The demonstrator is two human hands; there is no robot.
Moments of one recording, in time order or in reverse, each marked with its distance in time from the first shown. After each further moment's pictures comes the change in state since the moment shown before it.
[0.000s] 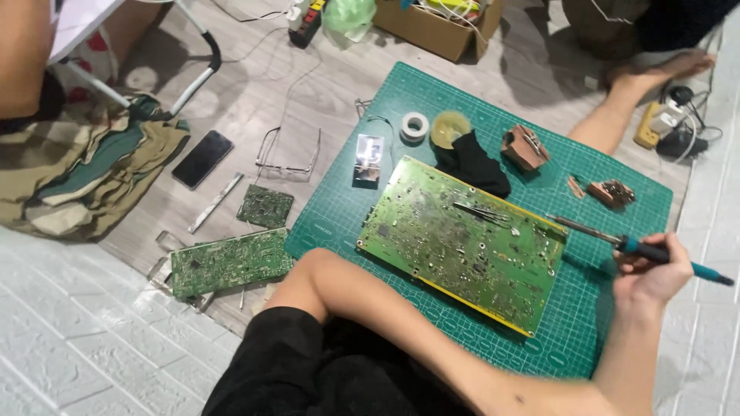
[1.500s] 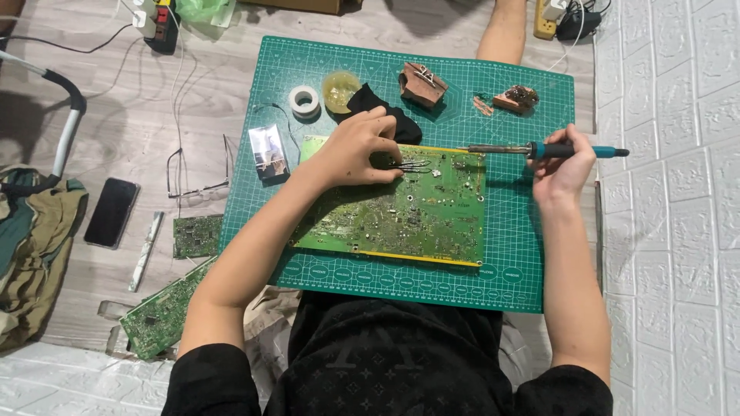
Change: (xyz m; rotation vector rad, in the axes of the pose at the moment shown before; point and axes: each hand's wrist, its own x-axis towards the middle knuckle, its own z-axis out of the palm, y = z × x) left_hand -0.019 0.009 -0.232 1.182 0.183 0.044; right_hand -0.020 -0.001 0.018 0.107 0.045 0.061
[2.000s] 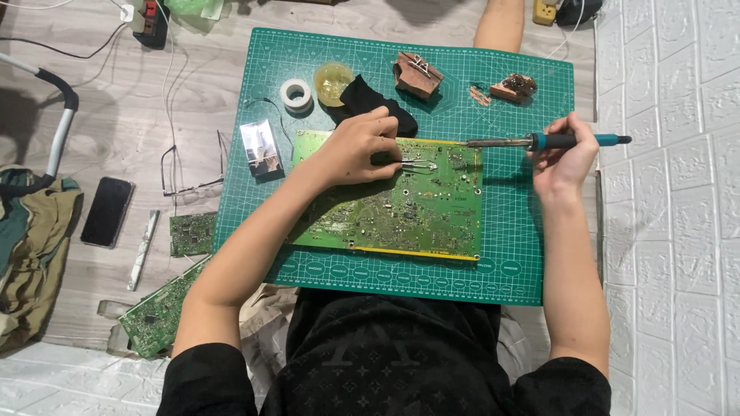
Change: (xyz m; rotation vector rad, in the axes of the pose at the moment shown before) left_hand 0.001 0.001 0.012 -0.024 0.009 0.055; right_hand -0.002 -0.006 0.000 -0.009 -0.016 0.016
